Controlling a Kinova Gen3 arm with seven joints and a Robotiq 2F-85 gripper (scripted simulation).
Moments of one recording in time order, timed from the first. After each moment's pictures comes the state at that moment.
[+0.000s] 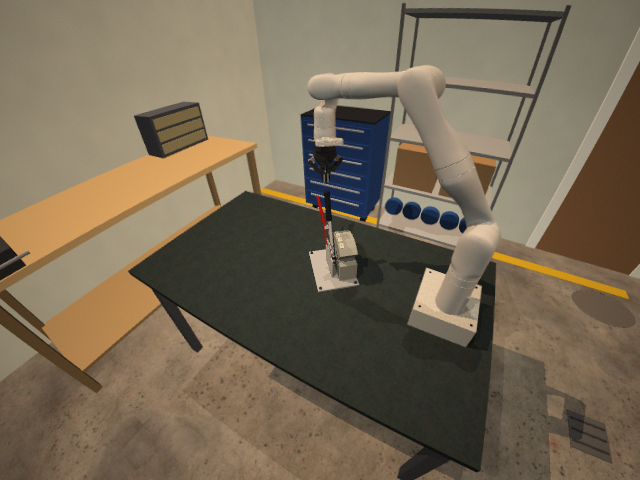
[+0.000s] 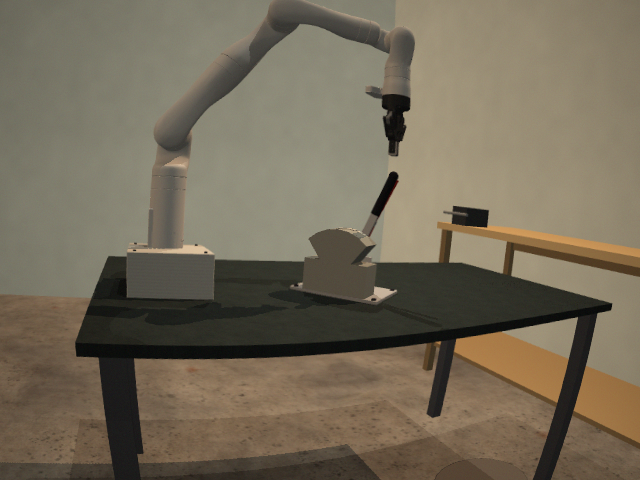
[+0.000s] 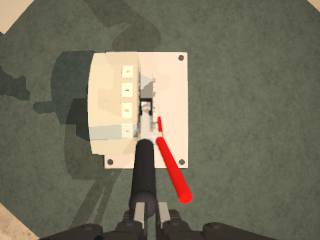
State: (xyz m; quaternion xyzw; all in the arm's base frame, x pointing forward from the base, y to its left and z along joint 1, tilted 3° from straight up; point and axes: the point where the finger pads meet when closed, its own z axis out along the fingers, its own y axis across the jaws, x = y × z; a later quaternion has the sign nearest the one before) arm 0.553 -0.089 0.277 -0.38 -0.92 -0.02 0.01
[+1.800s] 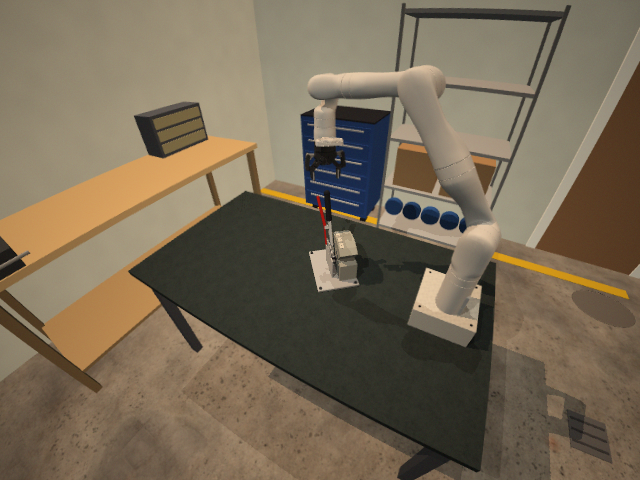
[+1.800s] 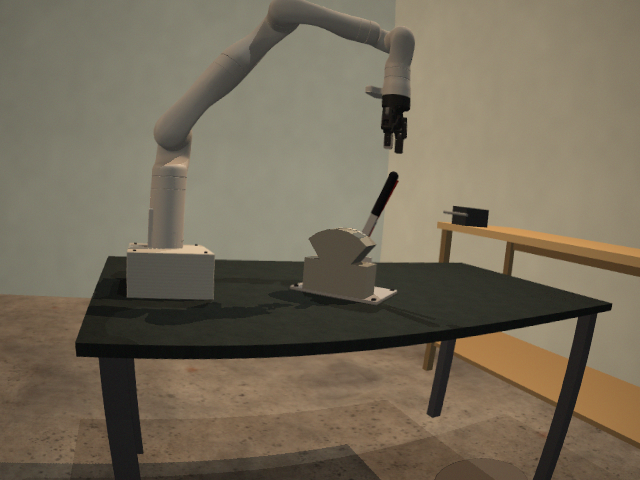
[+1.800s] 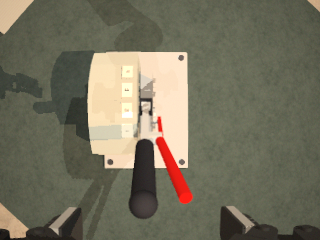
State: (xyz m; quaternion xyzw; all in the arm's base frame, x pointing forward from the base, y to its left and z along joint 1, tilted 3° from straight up) arm 0.553 -0.089 0.277 -0.38 -0.92 -0.02 0.01
